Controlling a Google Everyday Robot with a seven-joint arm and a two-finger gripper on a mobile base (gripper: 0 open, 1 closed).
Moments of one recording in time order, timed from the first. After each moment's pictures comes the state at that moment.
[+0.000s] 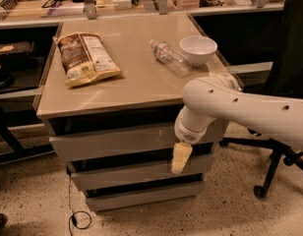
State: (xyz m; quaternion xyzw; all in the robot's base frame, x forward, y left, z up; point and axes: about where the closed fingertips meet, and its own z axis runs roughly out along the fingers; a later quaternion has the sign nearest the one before) arm 0.539 -0.094 0.649 -0.64 0.76 0.03 0.12
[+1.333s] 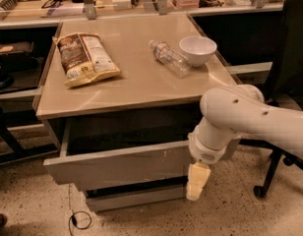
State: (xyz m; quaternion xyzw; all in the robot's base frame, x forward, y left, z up) arm 0.455 -0.121 0.659 -0.64 0.76 0.08 0.07
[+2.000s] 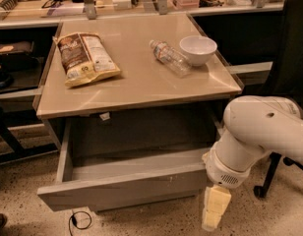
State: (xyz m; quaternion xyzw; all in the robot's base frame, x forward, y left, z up) arm 0.375 -0.141 0.684 -0.62 0.77 0.12 0.04
